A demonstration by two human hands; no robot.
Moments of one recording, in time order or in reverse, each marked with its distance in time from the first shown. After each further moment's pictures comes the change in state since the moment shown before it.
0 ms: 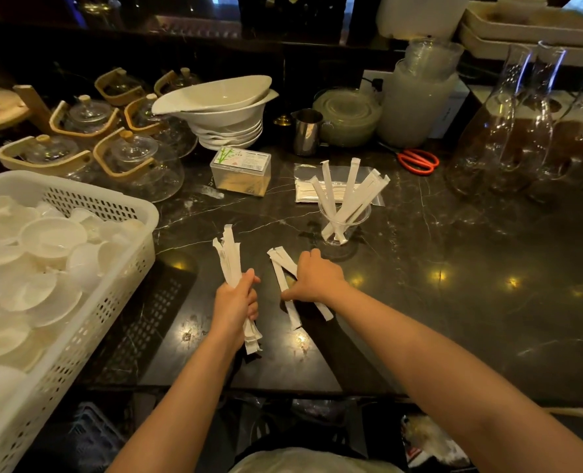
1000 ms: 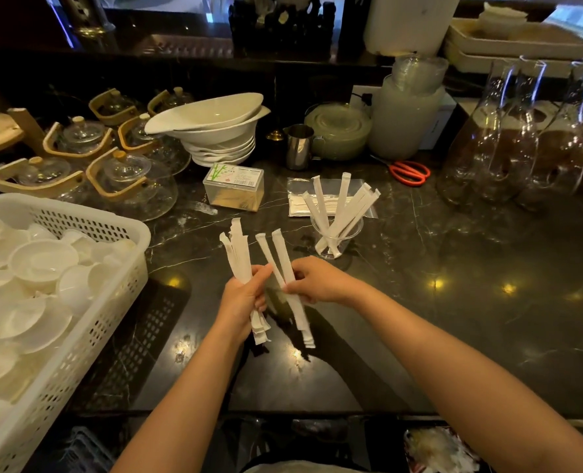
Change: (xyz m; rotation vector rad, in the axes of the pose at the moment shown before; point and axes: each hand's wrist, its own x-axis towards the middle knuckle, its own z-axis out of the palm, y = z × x) left_hand 0.017 0.017 0.020 -0.062 -0.247 0.101; right_hand -0.025 0.011 -0.047 0.629 -0.170 -0.284
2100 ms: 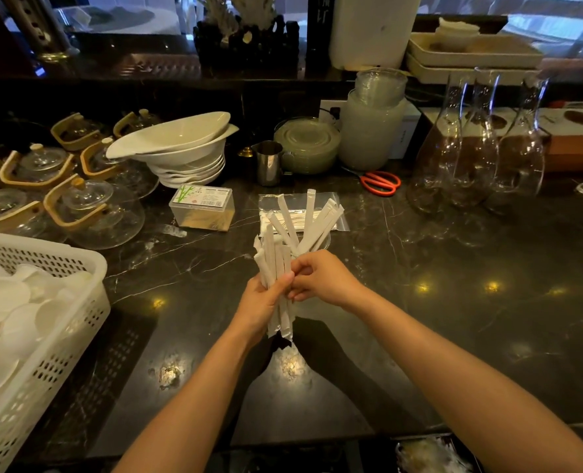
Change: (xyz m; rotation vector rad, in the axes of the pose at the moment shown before) left_hand 0.015 0.000 0.068 0.175 -0.252 0.189; right_hand -0.026 0.017 -0.046 0.239 0.221 -0.018
